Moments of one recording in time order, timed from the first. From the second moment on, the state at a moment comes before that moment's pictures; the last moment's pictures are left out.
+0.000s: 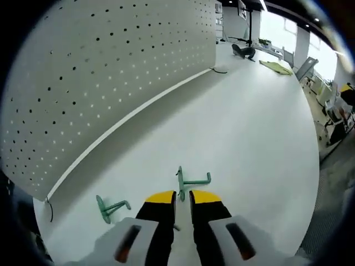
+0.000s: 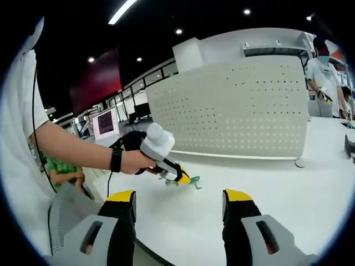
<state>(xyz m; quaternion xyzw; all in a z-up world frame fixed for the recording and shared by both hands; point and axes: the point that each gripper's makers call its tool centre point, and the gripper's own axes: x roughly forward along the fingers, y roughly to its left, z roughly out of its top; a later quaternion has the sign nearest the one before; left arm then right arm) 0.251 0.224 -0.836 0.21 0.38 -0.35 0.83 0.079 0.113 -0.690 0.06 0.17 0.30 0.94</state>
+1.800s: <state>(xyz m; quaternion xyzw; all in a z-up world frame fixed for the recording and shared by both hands) 0.235 0.227 -0.828 0.12 0.39 -0.35 0.84 0.082 0.125 -0.684 0.05 0.16 0.32 0.93</state>
